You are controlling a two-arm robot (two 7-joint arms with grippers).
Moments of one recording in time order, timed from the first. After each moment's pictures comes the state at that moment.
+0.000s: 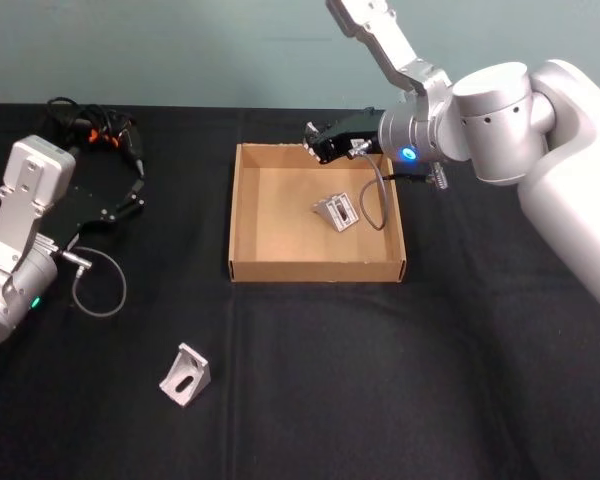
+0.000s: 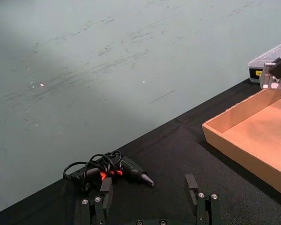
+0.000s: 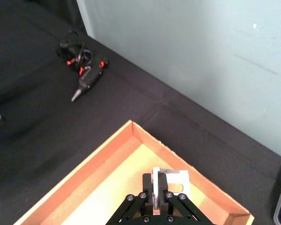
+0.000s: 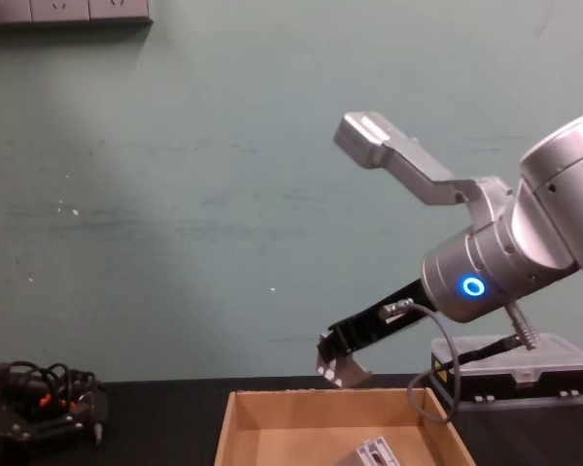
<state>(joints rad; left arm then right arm) -0.20 0.60 0.45 -1.41 -0.25 -0.12 0.03 0.82 0.21 -0.65 -1.08 0.32 0.63 0.38</state>
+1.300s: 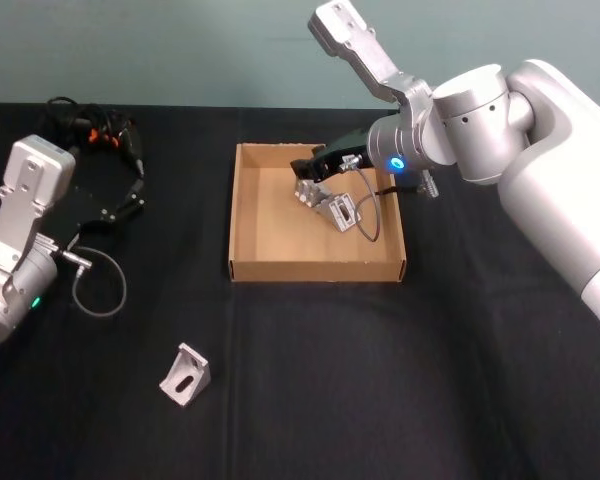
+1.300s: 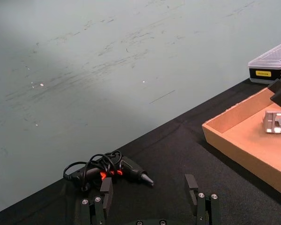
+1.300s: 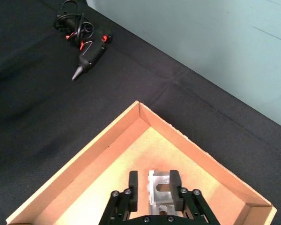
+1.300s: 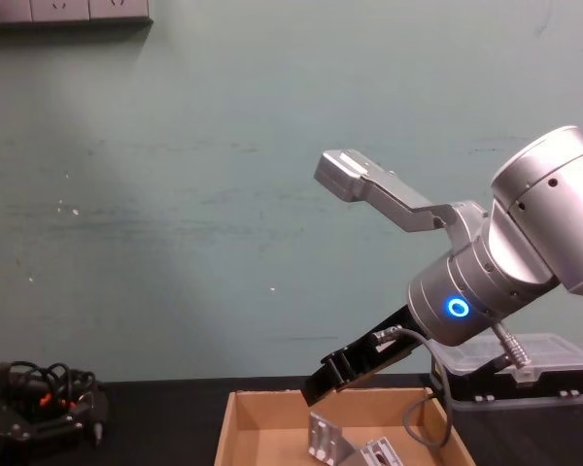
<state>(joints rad) -0.20 0.60 0.45 -1.41 -0.25 -0.12 0.03 0.85 0.16 -0.67 -0.98 0.27 0.69 0.42</state>
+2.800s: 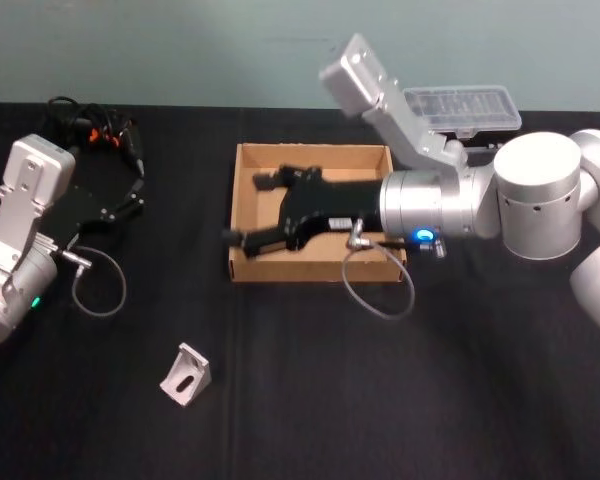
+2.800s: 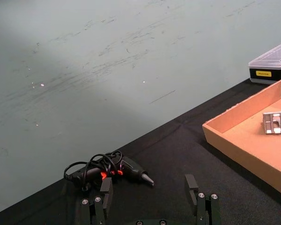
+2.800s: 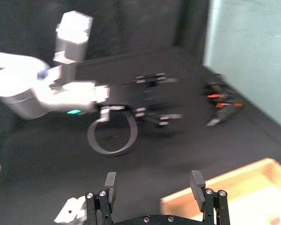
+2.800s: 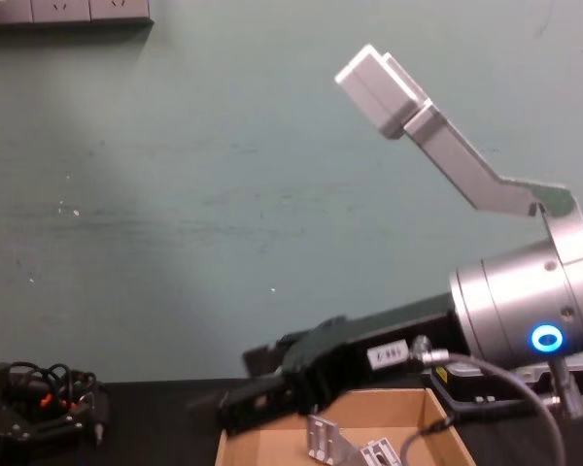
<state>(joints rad) -0.20 0.60 0.45 -1.41 -0.25 -0.12 0.03 0.61 0.40 -0.68 -1.45 0.38 0.40 0.73</state>
